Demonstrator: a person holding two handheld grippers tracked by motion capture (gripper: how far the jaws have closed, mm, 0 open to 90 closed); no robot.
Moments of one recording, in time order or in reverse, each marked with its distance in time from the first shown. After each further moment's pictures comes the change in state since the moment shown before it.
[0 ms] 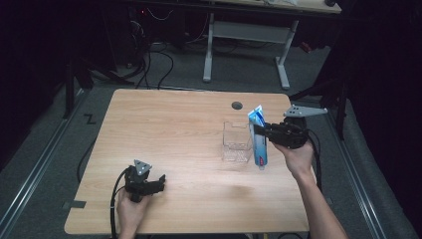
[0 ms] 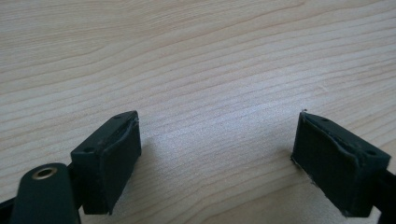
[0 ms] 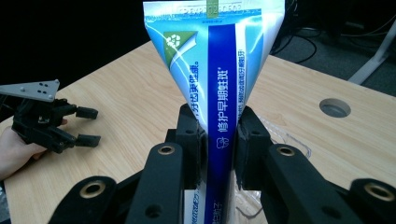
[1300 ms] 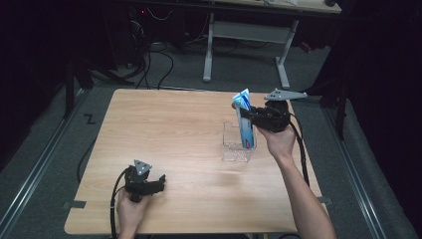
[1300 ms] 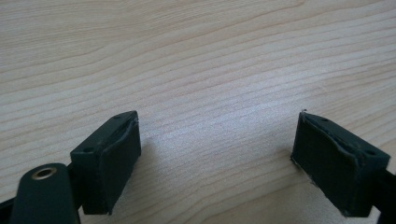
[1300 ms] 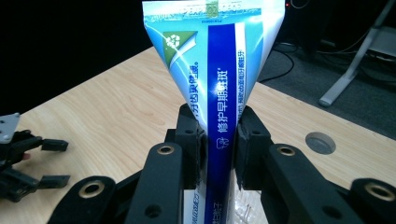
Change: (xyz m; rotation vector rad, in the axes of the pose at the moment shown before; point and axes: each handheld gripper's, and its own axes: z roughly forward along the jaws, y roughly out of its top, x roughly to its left) left arm 0.000 0.000 0.000 0.001 -0.003 0.001; right arm 0.007 0.040 0.042 -0.030 -0.091 -0.034
